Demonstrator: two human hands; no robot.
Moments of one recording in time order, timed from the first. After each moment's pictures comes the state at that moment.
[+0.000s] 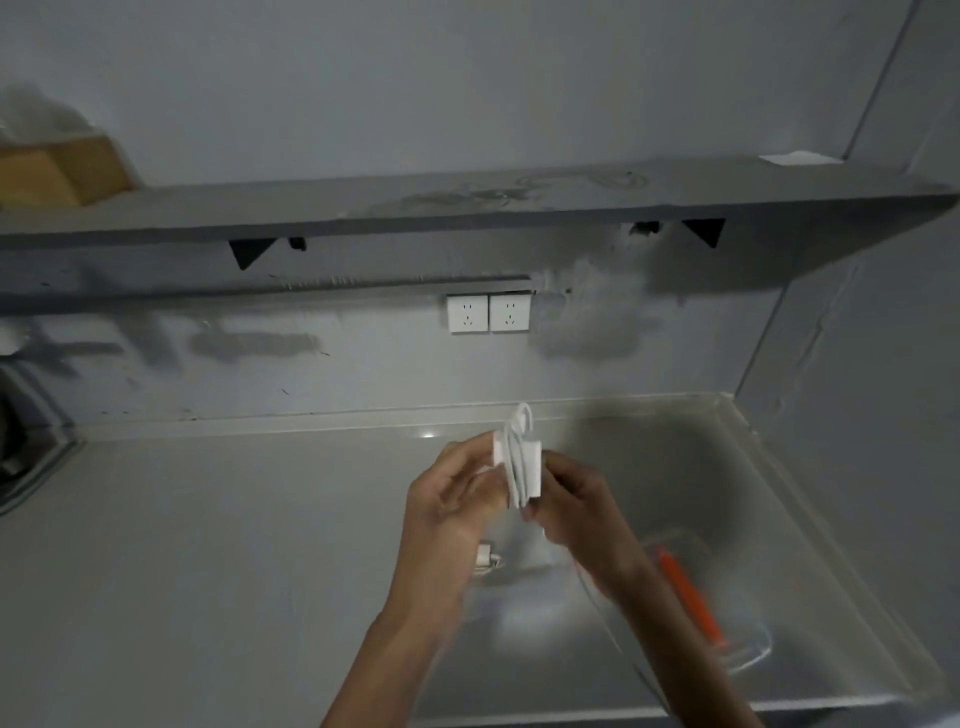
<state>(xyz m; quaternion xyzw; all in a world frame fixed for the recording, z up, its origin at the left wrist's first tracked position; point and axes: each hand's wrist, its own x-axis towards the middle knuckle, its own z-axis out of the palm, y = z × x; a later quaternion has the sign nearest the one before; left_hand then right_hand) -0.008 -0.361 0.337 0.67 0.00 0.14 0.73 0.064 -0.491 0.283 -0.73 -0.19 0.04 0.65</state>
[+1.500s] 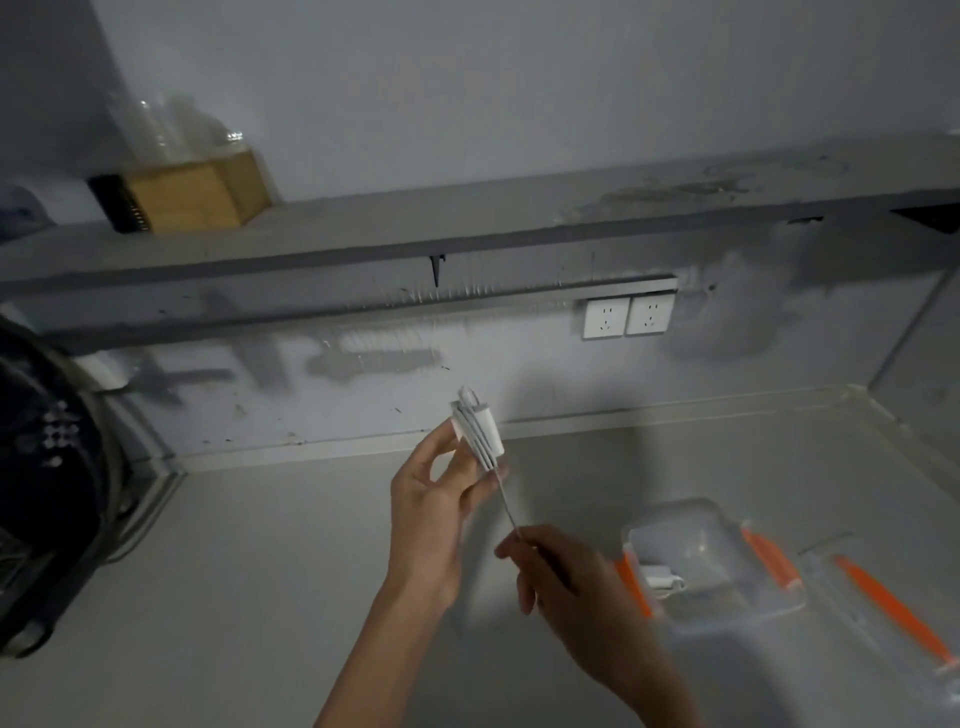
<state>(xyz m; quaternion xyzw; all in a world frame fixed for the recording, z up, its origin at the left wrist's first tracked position) 0.030 -0.057 0.325 0.54 0.11 0.10 0.83 0.008 -0.202 0.272 -0.81 -0.18 0.02 0.55</state>
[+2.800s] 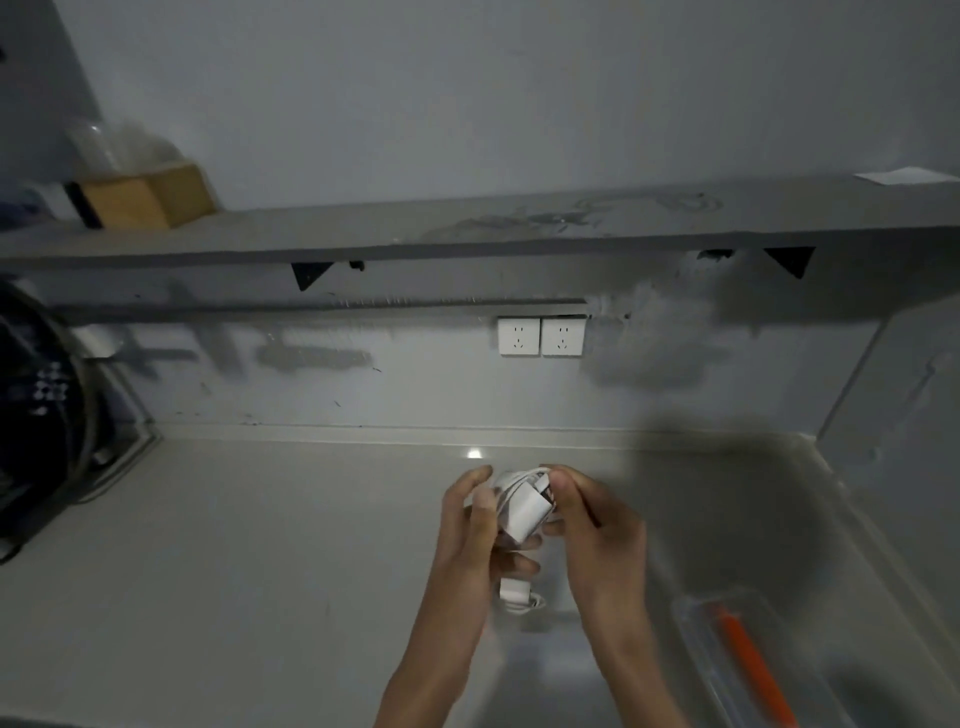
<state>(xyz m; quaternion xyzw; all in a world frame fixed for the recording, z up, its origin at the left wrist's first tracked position) 0.011 -0.344 0.303 0.65 0.11 0.10 0.74 0.072 -0.450 0.285 -0.69 -0.04 -0.10 0.71</state>
